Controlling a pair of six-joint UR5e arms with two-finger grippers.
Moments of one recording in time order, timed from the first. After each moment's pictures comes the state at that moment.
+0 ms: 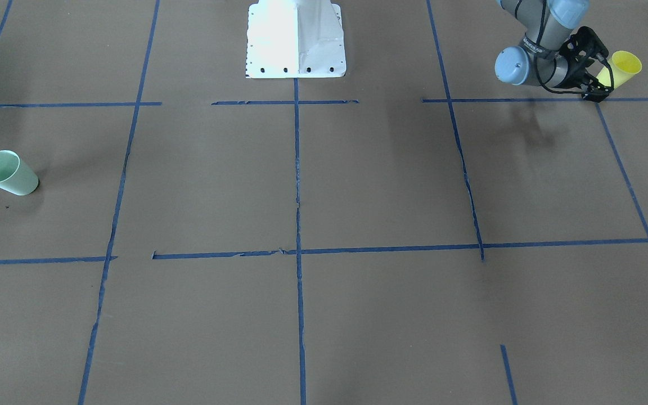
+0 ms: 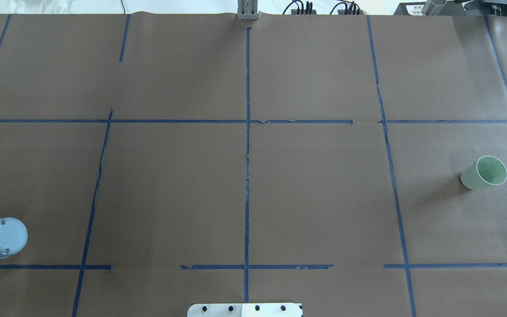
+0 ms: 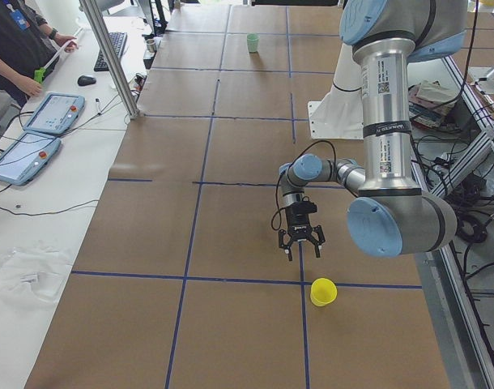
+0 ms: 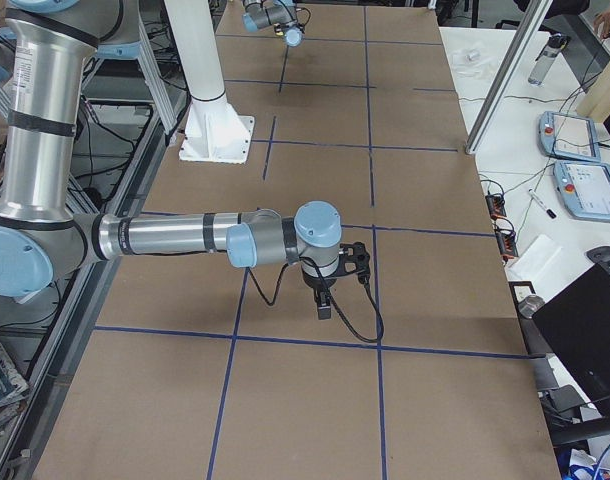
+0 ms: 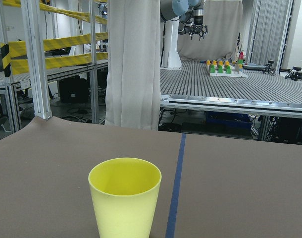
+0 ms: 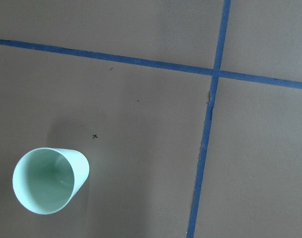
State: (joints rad) left arm -0.34 -1.38 -1.91 -0.93 -1.58 -2.93; right arm 1.48 -1.77 1.85 -1.48 2.37 0.03
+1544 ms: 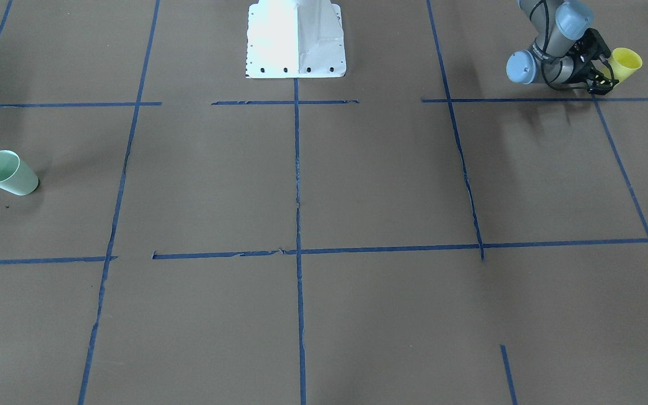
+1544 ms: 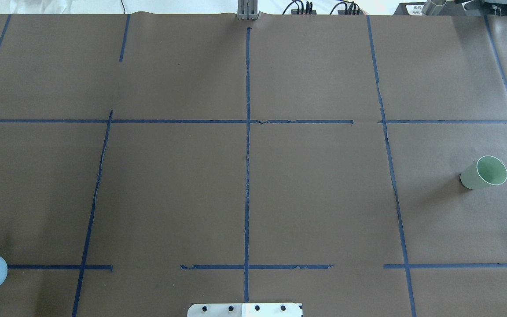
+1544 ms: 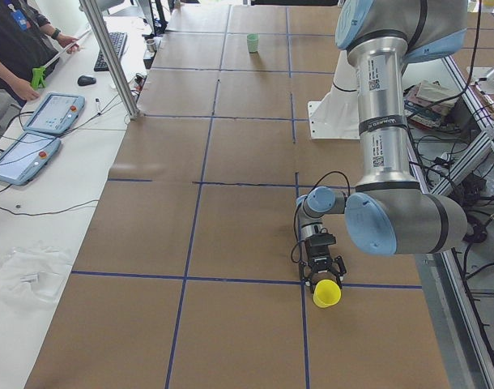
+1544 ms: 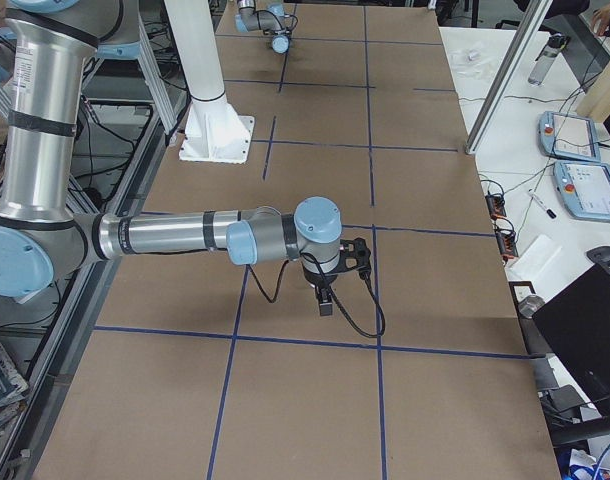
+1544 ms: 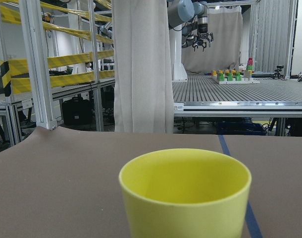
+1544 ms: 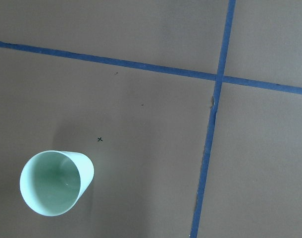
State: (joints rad) left arm -0.18 -1.28 -1.76 -1.11 -1.66 -2.99; right arm 1.48 -1.77 1.86 -1.47 2.37 0.03
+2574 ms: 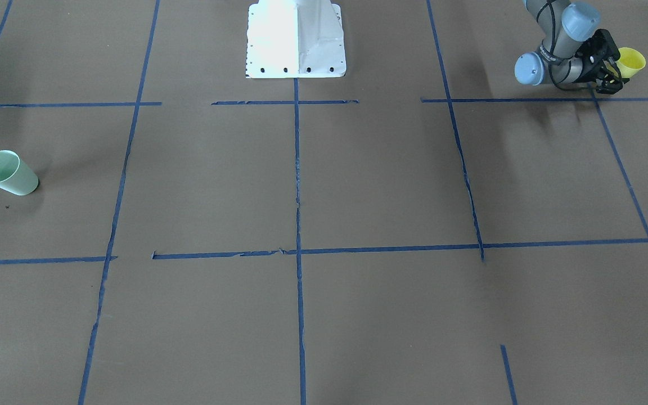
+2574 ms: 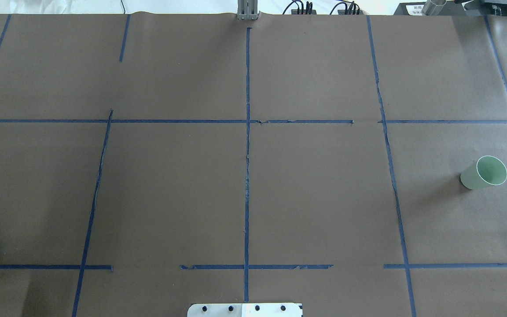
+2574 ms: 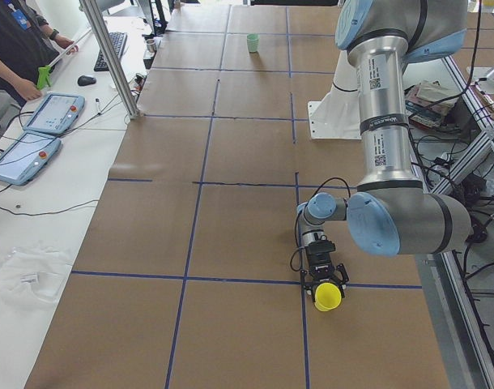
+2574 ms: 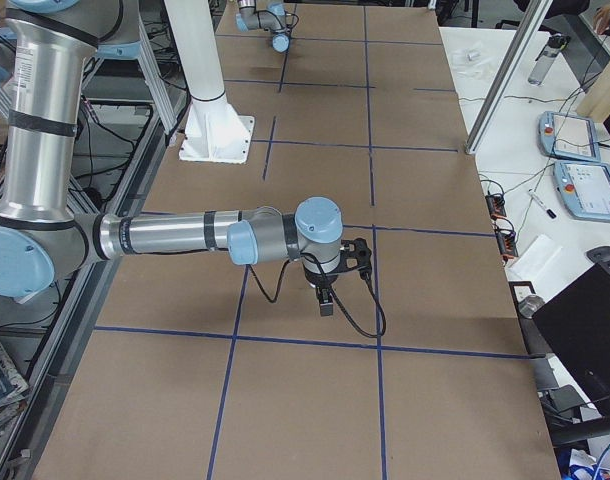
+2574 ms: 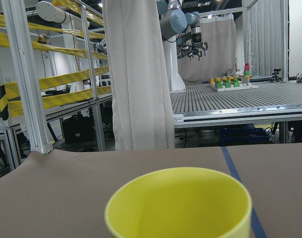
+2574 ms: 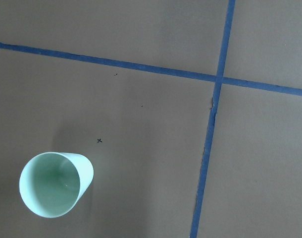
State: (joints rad) left arm -0.18 -1.26 -1.72 -1.11 -1.65 -2.91; right arm 1.48 -1.77 1.86 -1.47 2.37 0.03
